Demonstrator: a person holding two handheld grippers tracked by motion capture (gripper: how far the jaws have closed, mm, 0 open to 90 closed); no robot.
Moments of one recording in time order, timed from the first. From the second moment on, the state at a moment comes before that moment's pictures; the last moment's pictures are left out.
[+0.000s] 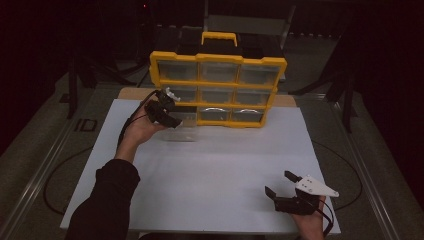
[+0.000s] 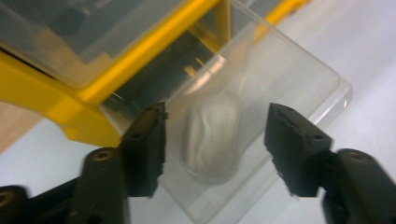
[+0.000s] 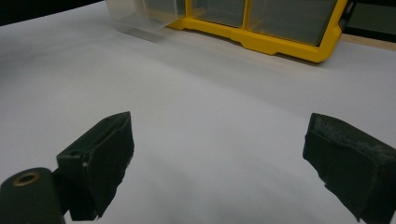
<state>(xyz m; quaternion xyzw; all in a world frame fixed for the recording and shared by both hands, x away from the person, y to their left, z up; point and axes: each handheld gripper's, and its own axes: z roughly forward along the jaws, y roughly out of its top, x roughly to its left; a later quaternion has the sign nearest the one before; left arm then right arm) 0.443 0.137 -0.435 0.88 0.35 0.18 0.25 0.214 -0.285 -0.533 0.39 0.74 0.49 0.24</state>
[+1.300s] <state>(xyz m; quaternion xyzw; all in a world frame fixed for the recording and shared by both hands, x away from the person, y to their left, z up) 0.290 0.207 -0.487 0.82 0.35 0.27 0.37 0.212 -0.282 -0.533 0.39 0.74 0.49 0.24</state>
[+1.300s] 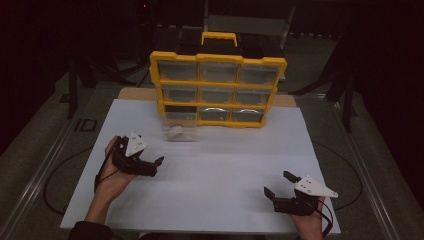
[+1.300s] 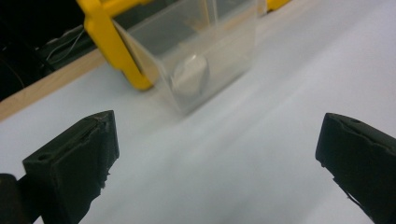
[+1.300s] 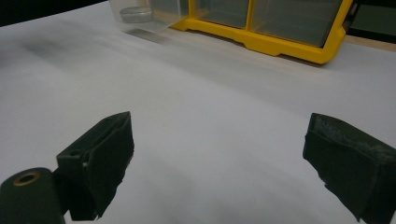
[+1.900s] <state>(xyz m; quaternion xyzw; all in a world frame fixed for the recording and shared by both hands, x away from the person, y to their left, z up) 0.231 0.255 -0.521 0.74 0.40 0.31 0.45 0.214 -0.283 -0.530 0.39 0.73 0.51 0.24</state>
